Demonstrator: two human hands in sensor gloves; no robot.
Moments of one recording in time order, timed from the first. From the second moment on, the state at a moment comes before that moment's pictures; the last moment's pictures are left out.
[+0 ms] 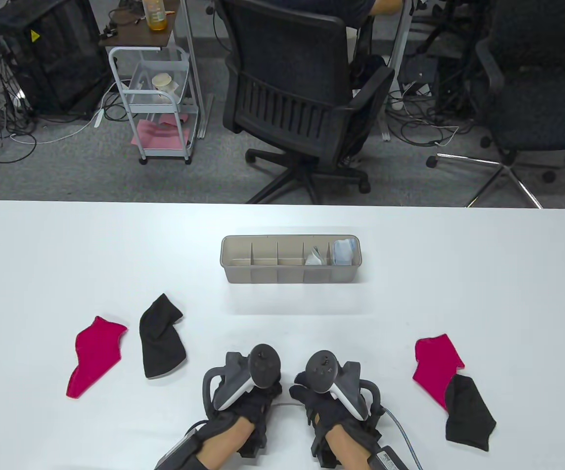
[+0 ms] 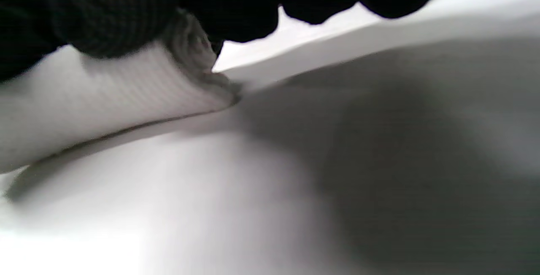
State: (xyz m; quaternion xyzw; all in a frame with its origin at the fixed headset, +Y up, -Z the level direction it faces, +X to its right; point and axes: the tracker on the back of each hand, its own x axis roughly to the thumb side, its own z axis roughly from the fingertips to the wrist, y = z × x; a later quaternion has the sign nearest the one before) left_hand -0.087 -0.763 -0.276 -0.10 -0.11 0.11 0.98; right_hand 0.071 -0.788 -0.275 -0.02 0.12 0.98 0.16
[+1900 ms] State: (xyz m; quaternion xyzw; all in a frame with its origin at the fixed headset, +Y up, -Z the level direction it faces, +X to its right) left_hand -0.104 -0.783 -0.295 -0.17 -0.16 0.16 0.96; right_hand 0.095 -0.791 -0.278 0.06 0.21 0.85 0.47
